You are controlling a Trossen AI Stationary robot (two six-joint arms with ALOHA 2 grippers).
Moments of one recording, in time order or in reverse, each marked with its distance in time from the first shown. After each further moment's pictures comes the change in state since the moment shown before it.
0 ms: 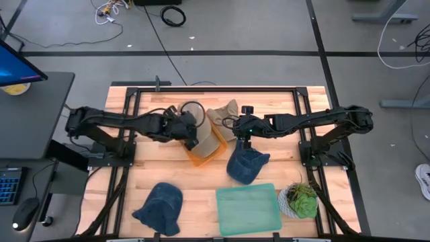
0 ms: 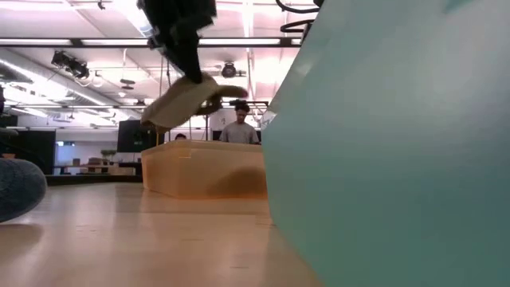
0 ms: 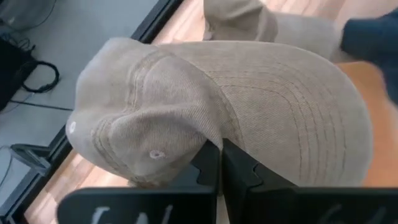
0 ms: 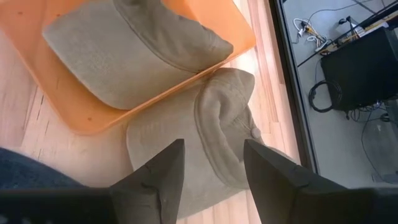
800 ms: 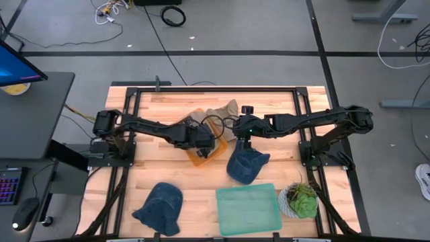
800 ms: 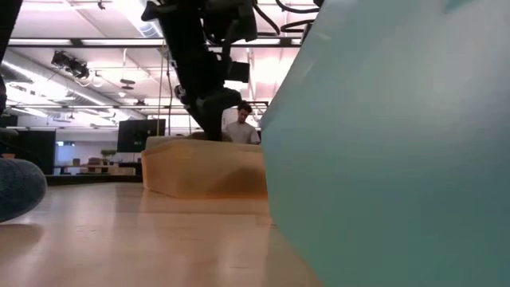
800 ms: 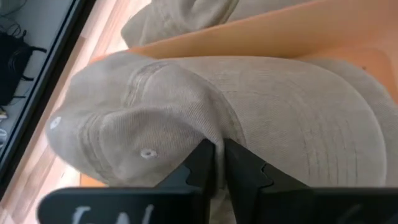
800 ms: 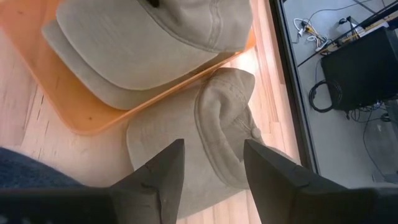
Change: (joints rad) left arm 0.016 0.321 0.000 0.165 0.047 0.046; right arm 0.000 0.000 0.000 -0.002 0.000 0.000
